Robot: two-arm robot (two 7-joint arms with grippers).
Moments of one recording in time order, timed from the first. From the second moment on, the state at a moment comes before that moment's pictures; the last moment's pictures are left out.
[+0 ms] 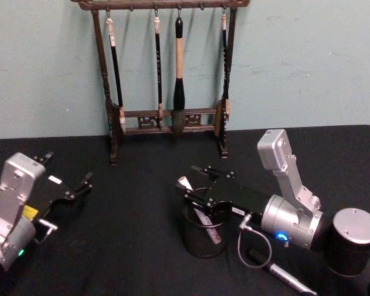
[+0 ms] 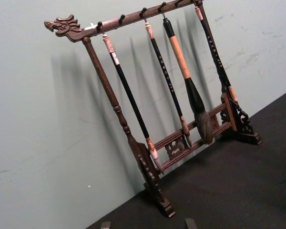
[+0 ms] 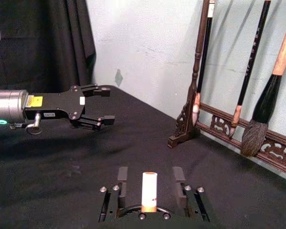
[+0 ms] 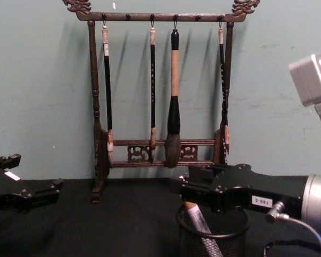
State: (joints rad) left arm -0.20 0.60 0.45 -1.41 -0.25 -0.12 0.03; right arm 0.39 0.36 -0.53 -1.30 0.42 -0.04 0.59
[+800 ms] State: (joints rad) left arm -0.20 0.60 0.45 -1.41 -0.25 -0.12 0.03; right arm 0.35 0.44 -0.49 -1.43 0.46 0.03 0.58
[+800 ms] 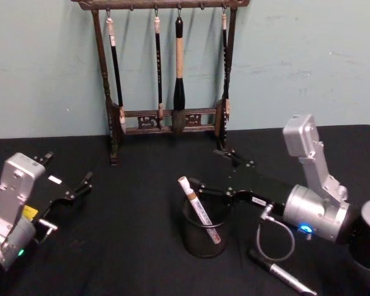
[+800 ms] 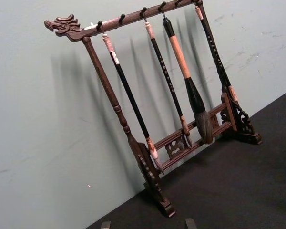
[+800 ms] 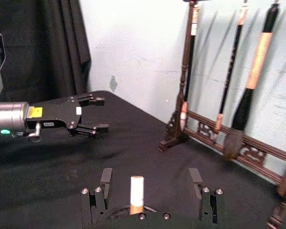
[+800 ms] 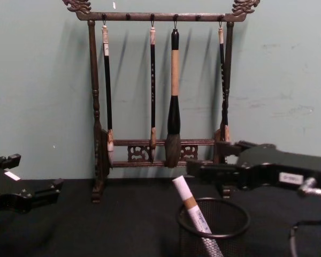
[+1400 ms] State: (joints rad) left arm -0.20 0.60 0.45 -1.41 -0.25 -0.12 0.03; right arm 0.21 0.63 -0.38 -1.63 0.50 0.18 0.49
